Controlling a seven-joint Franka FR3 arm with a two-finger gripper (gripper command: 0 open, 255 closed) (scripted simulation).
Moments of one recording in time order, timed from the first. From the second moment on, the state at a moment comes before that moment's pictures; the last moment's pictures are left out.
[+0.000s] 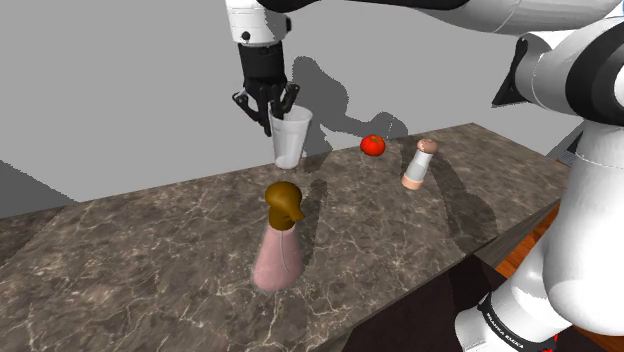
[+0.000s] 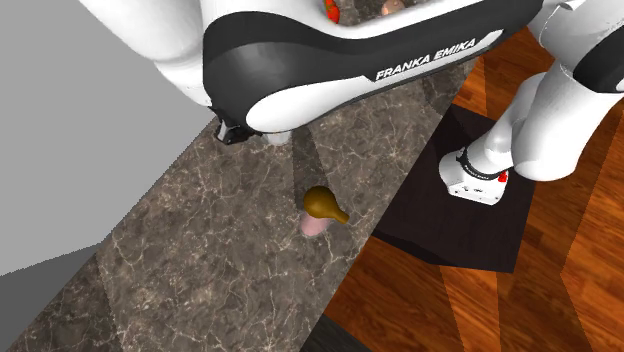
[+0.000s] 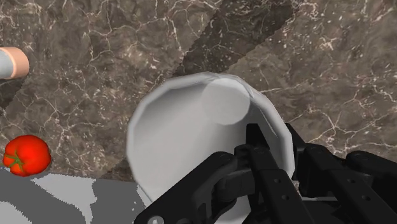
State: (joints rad) arm 0.19 0.34 0.48 -1.29 -0.23 1.47 0.77
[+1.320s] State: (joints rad) arm -0.14 -0.01 0.29 -1.72 -0.12 1.64 0.28
